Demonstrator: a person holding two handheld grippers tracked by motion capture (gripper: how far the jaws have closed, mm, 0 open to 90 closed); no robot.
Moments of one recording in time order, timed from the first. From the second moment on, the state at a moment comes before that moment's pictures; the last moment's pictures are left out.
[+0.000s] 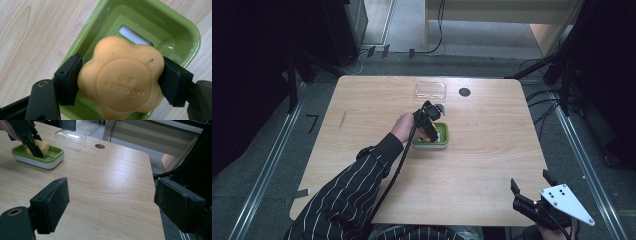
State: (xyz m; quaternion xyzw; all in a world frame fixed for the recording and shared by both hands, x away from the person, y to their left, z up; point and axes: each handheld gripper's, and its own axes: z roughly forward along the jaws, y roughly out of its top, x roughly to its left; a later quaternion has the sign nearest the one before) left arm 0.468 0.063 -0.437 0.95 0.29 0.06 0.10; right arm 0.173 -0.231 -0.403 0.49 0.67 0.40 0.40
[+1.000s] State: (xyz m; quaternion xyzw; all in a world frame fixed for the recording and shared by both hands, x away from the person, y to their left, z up) left arm 0.470 0.066 -0.440 0.94 0.31 0.06 0.10; right arm 0.173 -0.232 -0.403 0.49 0.66 0.40 0.40
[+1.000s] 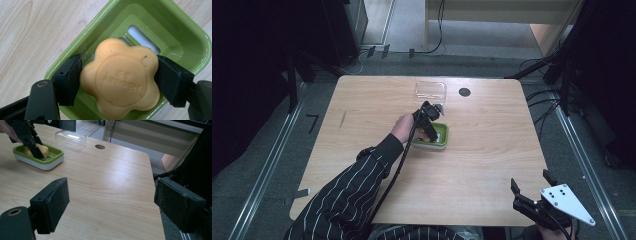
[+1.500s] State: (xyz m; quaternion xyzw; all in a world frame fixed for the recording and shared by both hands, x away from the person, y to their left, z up) left arm 0.465 0.067 -0.426 0.94 0.31 0.08 0.11; right arm 0.173 -0.232 -0.403 0.49 0.67 0.40 0.39
